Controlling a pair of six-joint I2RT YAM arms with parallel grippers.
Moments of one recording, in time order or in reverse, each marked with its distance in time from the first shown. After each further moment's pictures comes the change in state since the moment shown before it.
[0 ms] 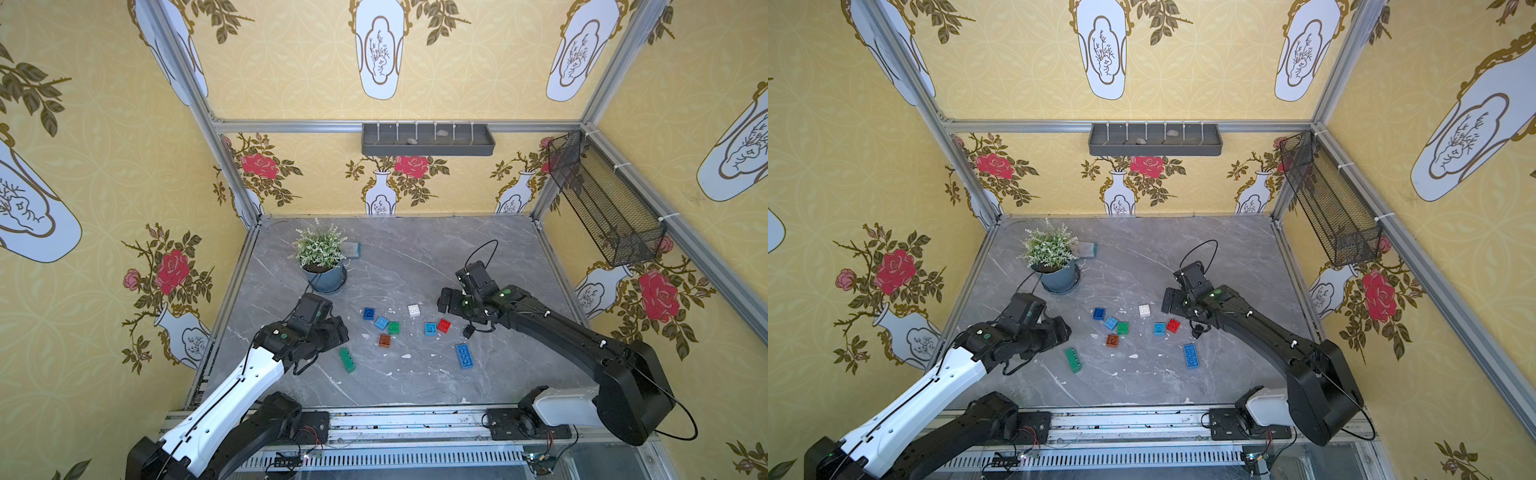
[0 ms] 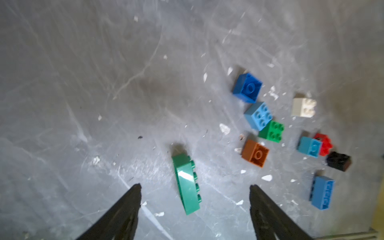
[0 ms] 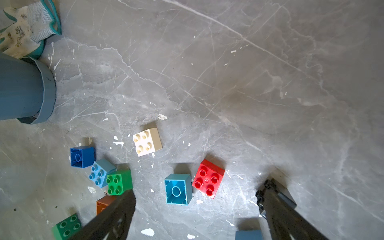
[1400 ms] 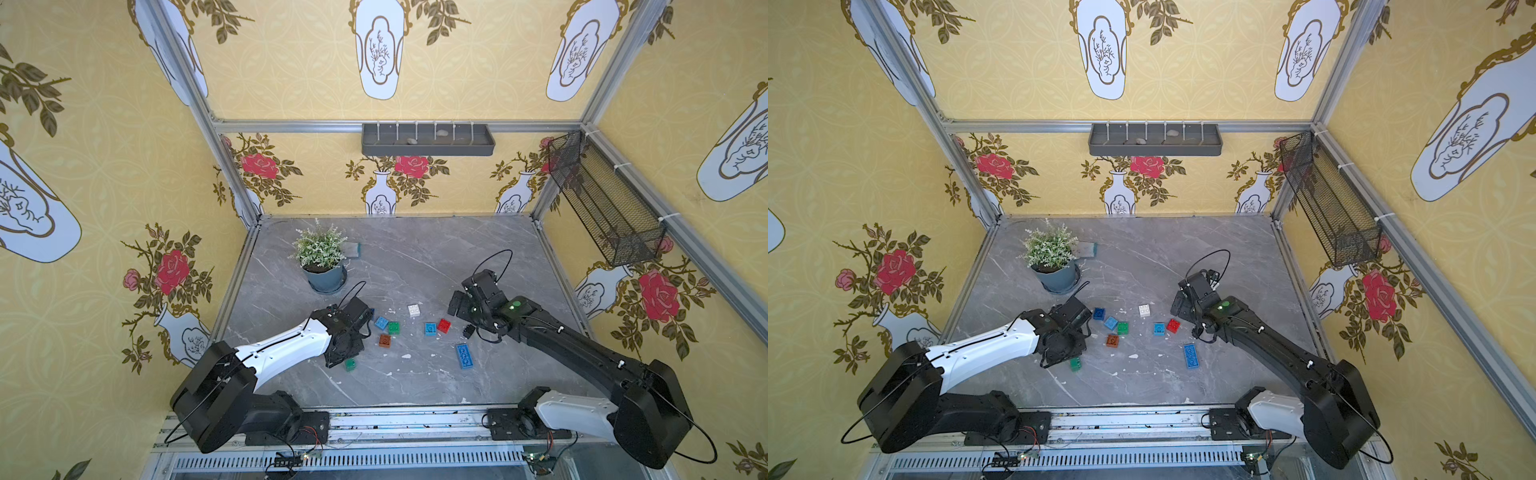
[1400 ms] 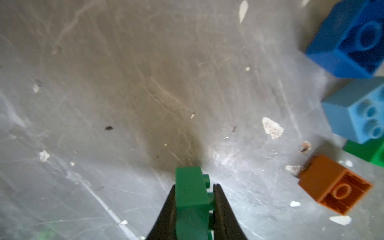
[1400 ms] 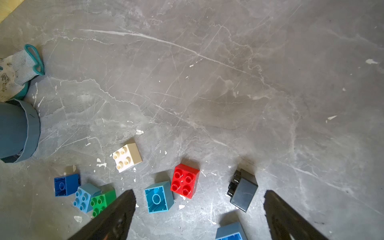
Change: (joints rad) left arm -0.202 0.389 0.049 0.092 -0.097 -0.178; right arm 0.014 -0.111 -0.073 -0.019 0.148 0.126
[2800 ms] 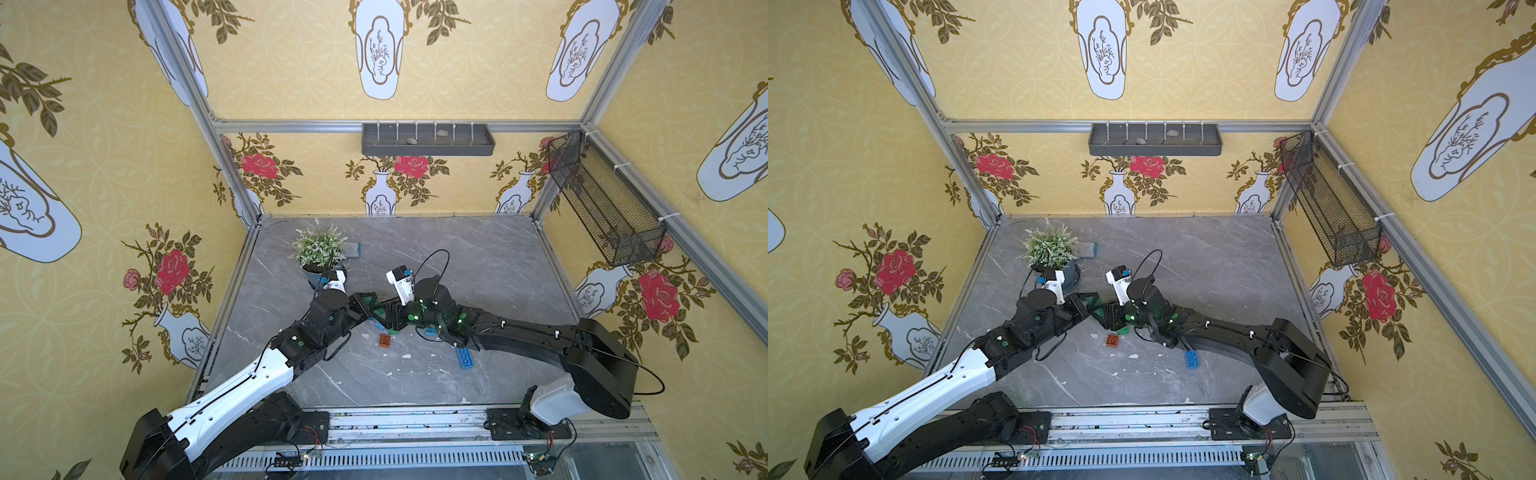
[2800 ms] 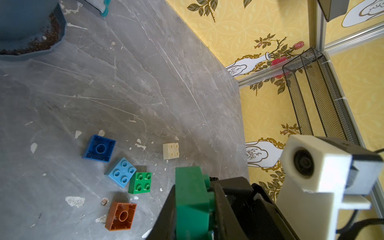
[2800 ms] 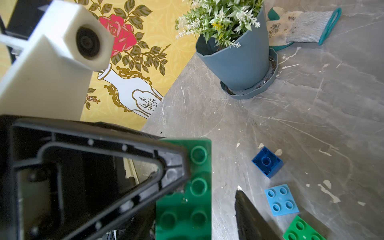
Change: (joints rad) left arm 0.000 -0.380 -0.101 0.644 0.039 -0.018; right arm 0.349 0.298 0.057 0.856 -0.423 -0.297
